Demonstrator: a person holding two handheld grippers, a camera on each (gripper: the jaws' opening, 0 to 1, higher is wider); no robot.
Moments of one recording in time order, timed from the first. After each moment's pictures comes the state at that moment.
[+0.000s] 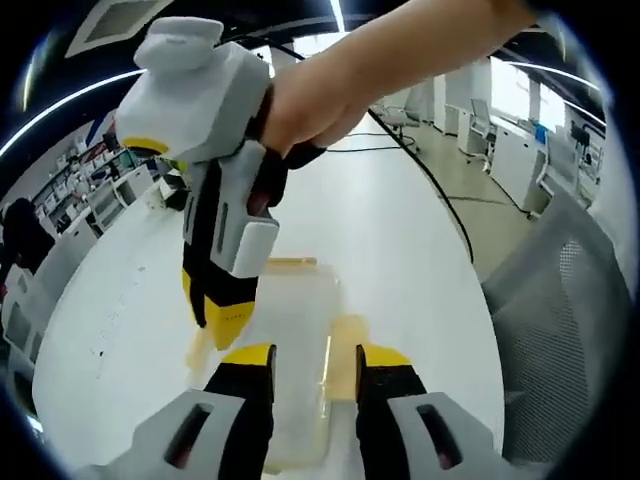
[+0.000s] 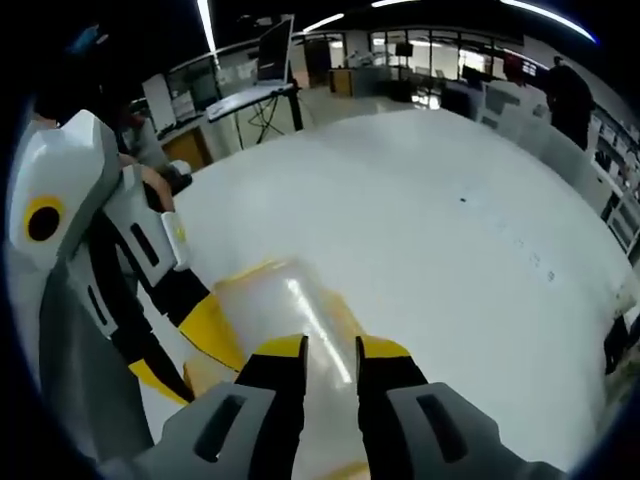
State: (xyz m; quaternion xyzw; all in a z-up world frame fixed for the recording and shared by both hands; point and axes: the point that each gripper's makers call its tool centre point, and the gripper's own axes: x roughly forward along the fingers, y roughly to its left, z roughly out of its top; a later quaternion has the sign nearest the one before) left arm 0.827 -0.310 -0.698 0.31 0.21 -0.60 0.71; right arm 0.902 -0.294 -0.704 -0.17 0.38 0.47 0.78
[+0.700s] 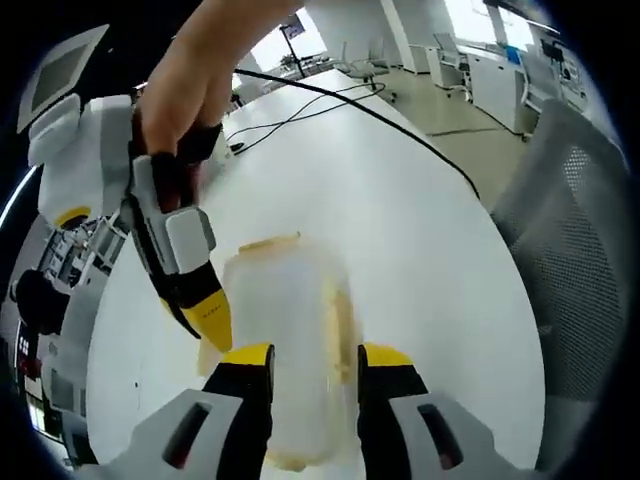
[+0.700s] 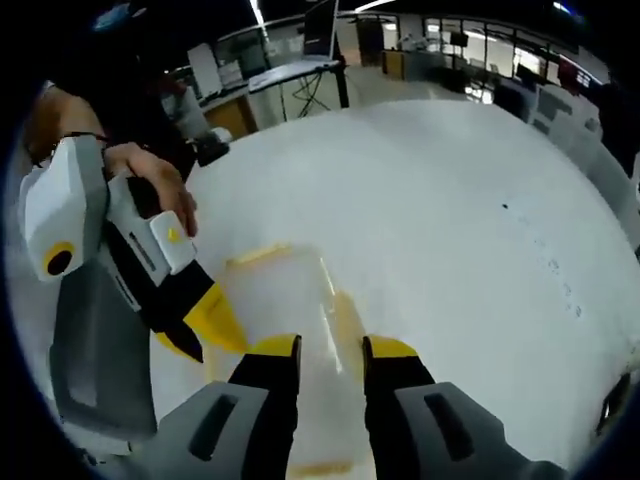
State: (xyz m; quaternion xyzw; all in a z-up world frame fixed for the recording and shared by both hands) left arm 0.827 -0.306 -0.714 0.44 0.17 -0.58 0.66; right arm 0.903 -0.290 -0.710 -0.21 0.41 0.58 0.68
